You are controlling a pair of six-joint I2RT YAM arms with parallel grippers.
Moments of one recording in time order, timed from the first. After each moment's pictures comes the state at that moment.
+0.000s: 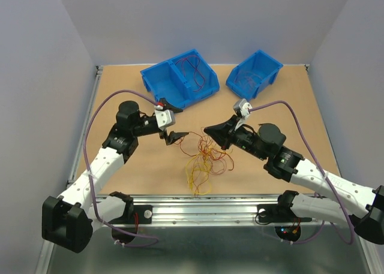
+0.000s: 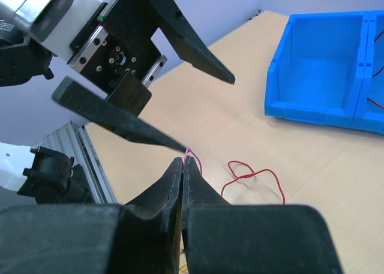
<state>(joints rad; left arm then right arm) -0.37 1.04 0.75 0.11 0.87 0.45 0.90 0.94 0.74 0.26 -0.09 0.27</state>
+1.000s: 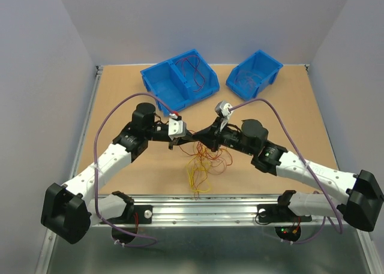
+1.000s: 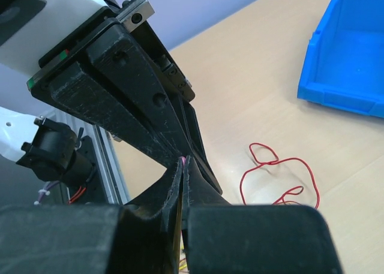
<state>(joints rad) -0.52 1.11 0.77 -0.02 1.03 0.50 0.91 1.13 0.76 0.33 -0.21 0.27</state>
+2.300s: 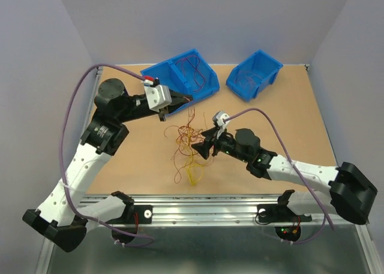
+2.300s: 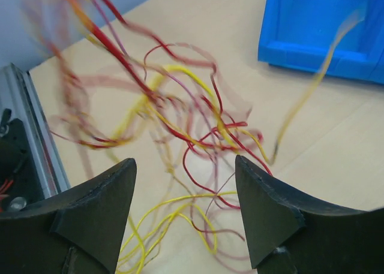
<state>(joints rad) -0.52 1.03 1.24 -0.15 0.79 0.33 0.91 1.18 0.59 0.51 -0.07 0.19</state>
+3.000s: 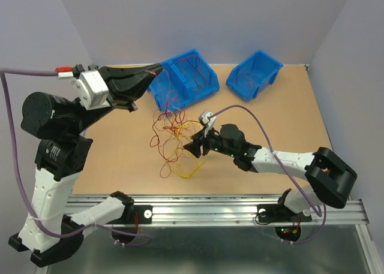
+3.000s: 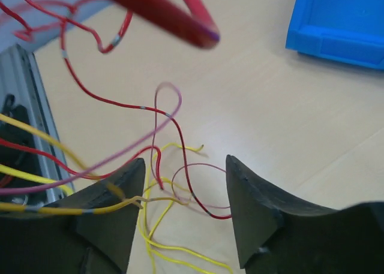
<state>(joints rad) -0.52 1.00 1.68 -0.16 0.58 0.10 0.91 1.47 0.71 0.54 -0.19 0.20</state>
